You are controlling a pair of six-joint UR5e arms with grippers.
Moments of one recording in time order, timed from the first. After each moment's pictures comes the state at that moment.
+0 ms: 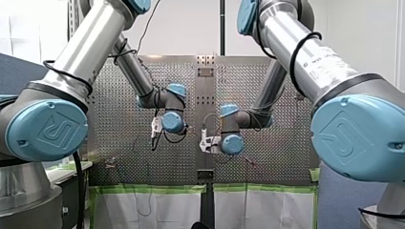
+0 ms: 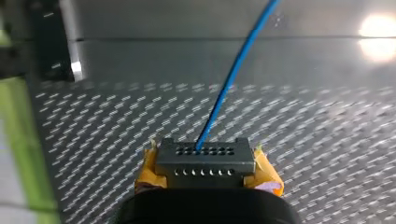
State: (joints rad) left arm -0.49 -2.08 -1.86 -2.52 -1.97 -1.56; right arm 2.27 -0.80 1.70 -0.74 1.75 1.63
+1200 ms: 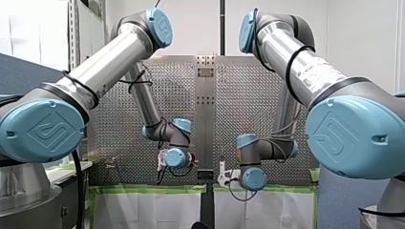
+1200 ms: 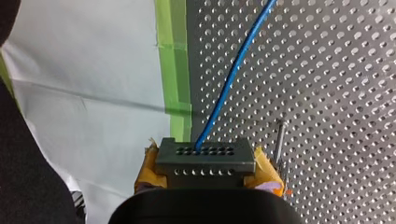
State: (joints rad) left arm -0.55 -2.38 -1.85 -2.31 -1.92 -1.59; right arm 2.19 -0.70 1.98 -0.96 1.77 1.65
